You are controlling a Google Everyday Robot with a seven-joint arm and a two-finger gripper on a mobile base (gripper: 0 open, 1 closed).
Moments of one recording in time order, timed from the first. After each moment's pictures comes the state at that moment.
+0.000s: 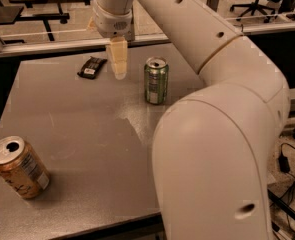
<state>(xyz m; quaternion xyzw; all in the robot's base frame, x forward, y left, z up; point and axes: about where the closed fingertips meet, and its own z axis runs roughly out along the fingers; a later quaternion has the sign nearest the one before) 0.686 0.100 0.919 -0.87 0.46 0.00 0.18</state>
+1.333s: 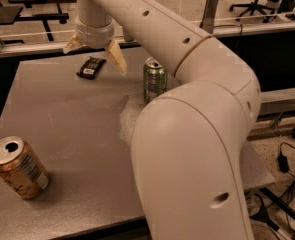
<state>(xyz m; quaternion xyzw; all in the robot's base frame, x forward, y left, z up) 0.702 0.139 0.885 -0.98 0.15 -0.09 0.12</state>
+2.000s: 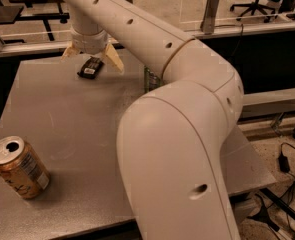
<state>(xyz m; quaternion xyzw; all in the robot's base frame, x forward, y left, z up) 0.720 0.150 0.859 -0.99 0.08 -0.12 0.08</state>
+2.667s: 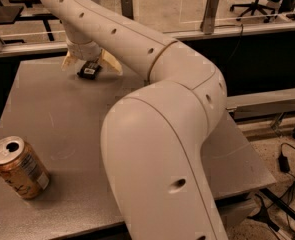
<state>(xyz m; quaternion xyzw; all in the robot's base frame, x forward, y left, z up) 0.736 0.158 0.834 -0.99 0.04 -0.15 0.03</state>
